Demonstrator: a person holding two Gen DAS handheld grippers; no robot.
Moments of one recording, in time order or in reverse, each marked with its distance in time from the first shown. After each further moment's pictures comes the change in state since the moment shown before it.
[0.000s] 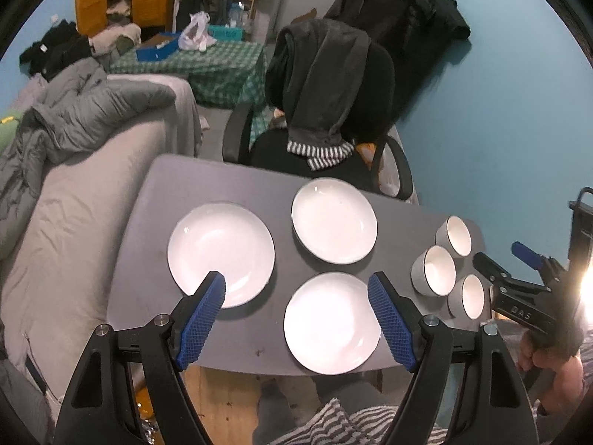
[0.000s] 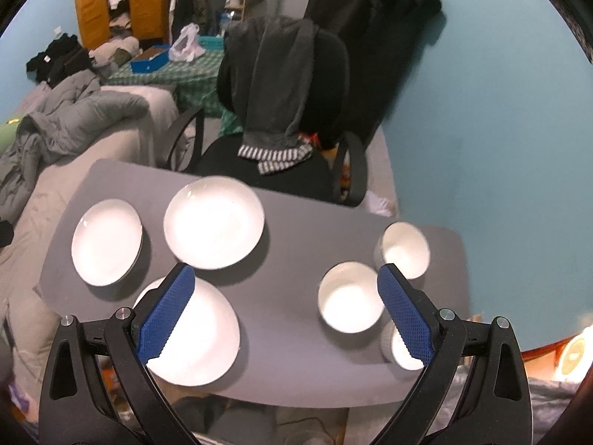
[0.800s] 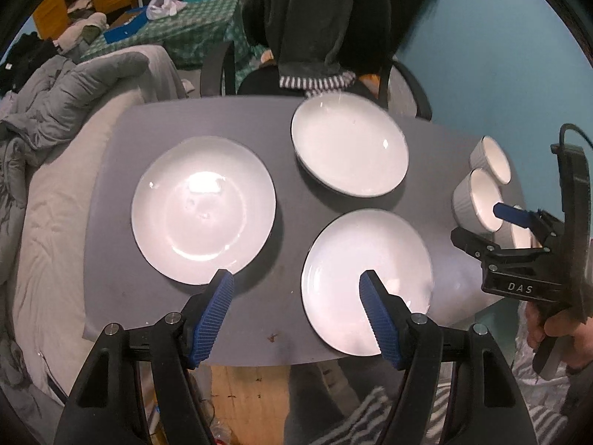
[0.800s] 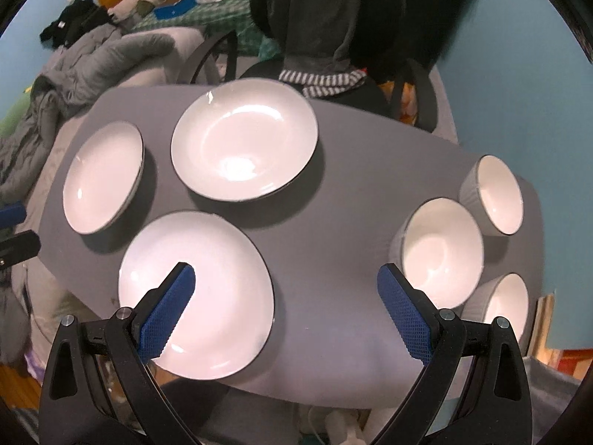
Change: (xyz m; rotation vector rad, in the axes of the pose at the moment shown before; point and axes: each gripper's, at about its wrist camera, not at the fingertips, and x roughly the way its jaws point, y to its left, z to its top) left arm 0.108 -0.004 -0.041 0.145 0.194 0.056; right arm 0.104 0.022 -0.049 -0.029 0.209 0.171
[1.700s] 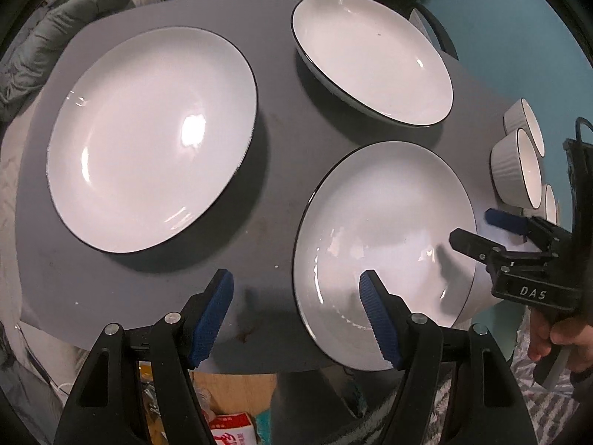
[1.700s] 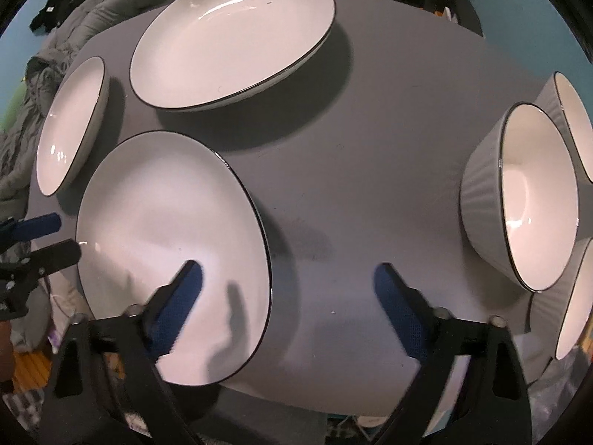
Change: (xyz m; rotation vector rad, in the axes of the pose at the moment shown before) left arm 0.100 0.001 -0.014 -0.072 0.215 -0.045; right arm 0.085 -0.034 -0.015 0.051 0.232 0.142
